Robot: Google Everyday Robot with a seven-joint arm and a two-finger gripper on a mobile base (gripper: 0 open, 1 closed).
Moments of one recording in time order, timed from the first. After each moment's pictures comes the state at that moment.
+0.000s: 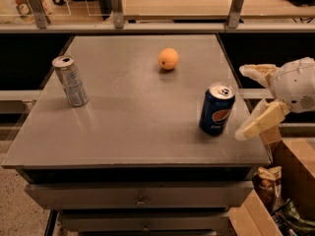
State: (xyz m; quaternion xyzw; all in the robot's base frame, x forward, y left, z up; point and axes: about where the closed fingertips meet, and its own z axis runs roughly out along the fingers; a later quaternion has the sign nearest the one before) arm 0.482 -0.183 0.897 -0.56 0.70 0.21 0.39
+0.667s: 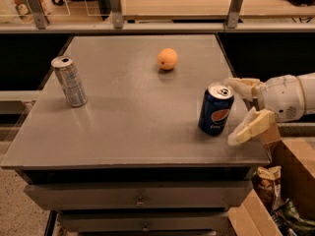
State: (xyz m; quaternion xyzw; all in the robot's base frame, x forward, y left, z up) arm 0.486 -0.166 0.866 -0.54 0.65 0.34 0.42
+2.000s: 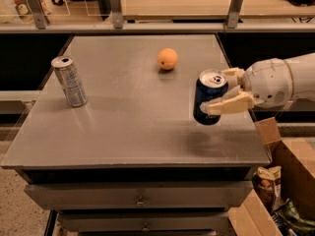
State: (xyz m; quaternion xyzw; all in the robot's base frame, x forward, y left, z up) arm 0.484 -0.121 0.911 -0.57 0.58 0.38 0.45
